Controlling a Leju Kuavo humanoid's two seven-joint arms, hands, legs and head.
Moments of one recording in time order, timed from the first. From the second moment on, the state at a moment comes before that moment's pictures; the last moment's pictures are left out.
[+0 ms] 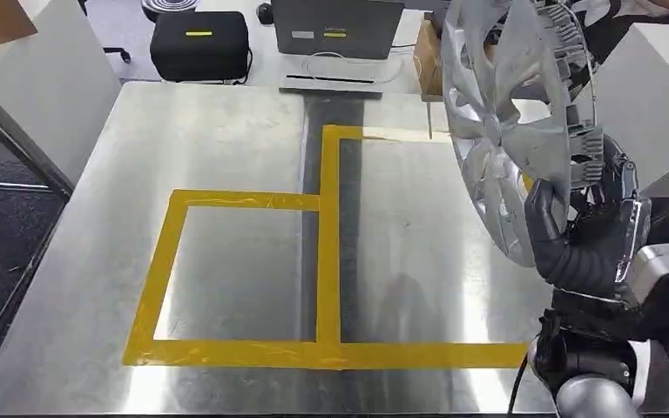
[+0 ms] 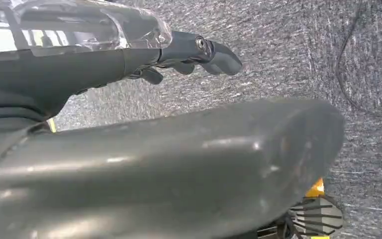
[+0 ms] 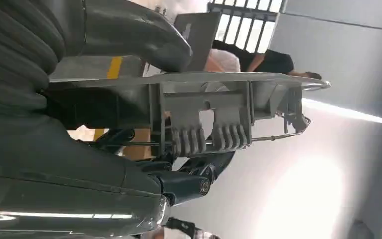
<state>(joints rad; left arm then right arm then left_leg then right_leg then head) -0.12 0.01 -1.02 -0.22 0.84 0.37 -0.01 -0.27 -0.40 0.43 -2.01 0.28 -0.68 0.19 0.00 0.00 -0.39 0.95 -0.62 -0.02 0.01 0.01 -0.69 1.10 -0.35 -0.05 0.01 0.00</state>
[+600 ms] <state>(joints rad) -0.12 0.01 -1.02 -0.22 0.83 0.36 -0.01 -0.26 -0.43 0.43 -1.96 0.42 -0.65 0.29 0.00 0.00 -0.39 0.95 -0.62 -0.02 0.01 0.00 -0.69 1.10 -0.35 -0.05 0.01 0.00</state>
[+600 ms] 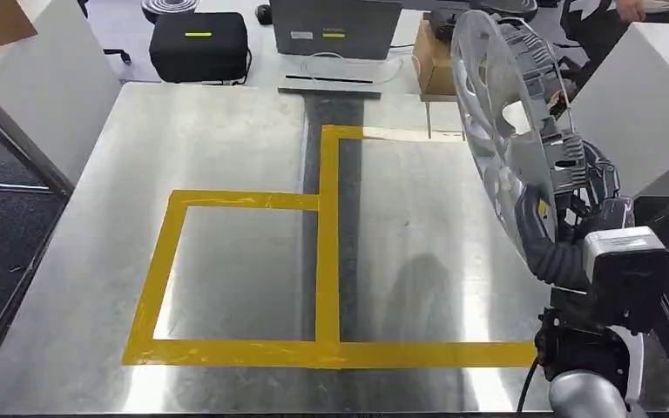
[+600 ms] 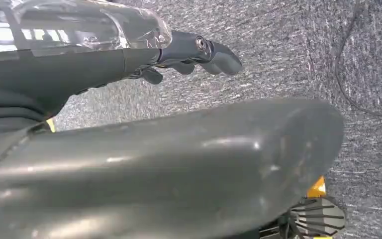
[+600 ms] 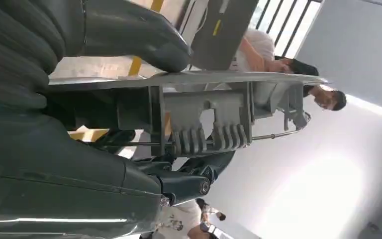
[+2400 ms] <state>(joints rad) -0.13 0.02 -1.05 -0.22 0.79 0.34 -0.01 -0.47 -0.53 0.62 -1.67 0.65 -0.06 0.54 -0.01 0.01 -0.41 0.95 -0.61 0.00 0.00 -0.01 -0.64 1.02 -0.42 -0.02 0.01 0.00</state>
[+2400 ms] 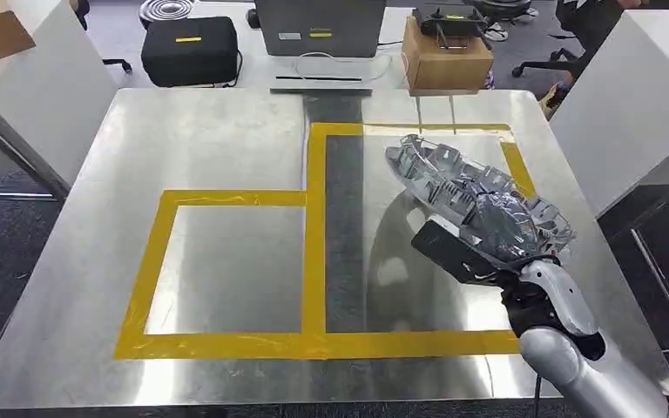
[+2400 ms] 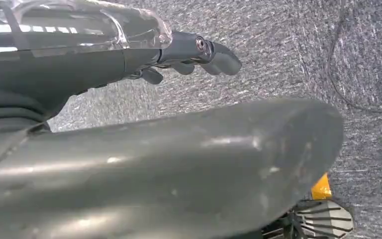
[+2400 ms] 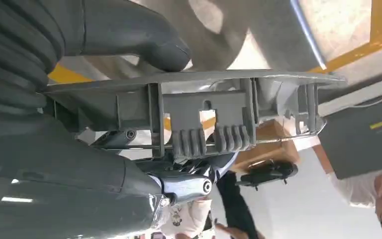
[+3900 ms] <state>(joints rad) -0.13 0.01 -1.05 -0.22 0.78 0.33 -0.01 -0.51 -0.49 0.76 -1.72 0.64 -0.04 0.50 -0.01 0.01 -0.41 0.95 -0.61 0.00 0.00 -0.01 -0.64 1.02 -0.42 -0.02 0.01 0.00</state>
